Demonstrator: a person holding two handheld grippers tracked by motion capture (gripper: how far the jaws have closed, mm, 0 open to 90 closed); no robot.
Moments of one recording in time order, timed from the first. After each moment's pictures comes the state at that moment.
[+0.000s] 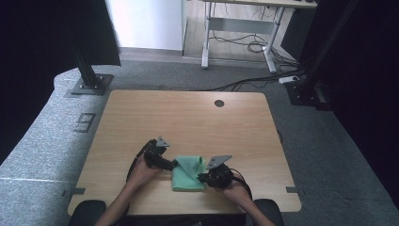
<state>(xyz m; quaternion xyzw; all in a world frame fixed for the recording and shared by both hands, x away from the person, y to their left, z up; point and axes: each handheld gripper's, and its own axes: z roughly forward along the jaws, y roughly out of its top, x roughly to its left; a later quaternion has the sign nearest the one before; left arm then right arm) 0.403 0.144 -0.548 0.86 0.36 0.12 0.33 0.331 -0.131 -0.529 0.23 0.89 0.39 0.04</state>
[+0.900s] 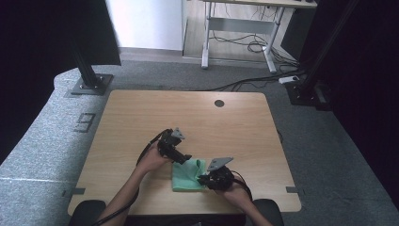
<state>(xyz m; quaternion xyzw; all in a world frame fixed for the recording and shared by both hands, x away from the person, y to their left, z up) 0.426 0.098 -0.512 0.90 0.26 0.08 0.33 0.325 -0.134 -0.531 0.23 0.89 0.40 0.03</state>
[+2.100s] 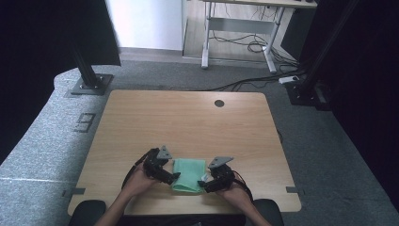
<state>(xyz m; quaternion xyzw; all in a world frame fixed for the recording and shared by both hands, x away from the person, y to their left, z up) 0.349 0.134 -0.521 0.89 0.28 0.11 0.33 0.330 -0.135 -0.538 0.30 0.88 0.36 0.09</state>
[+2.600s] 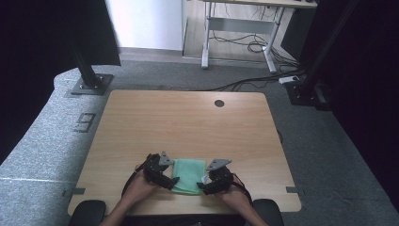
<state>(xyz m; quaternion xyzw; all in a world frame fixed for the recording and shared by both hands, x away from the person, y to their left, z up) 0.341 0.131 -0.537 0.89 0.30 0.14 0.30 0.321 -0.131 -0.538 0.30 0.88 0.35 0.11</state>
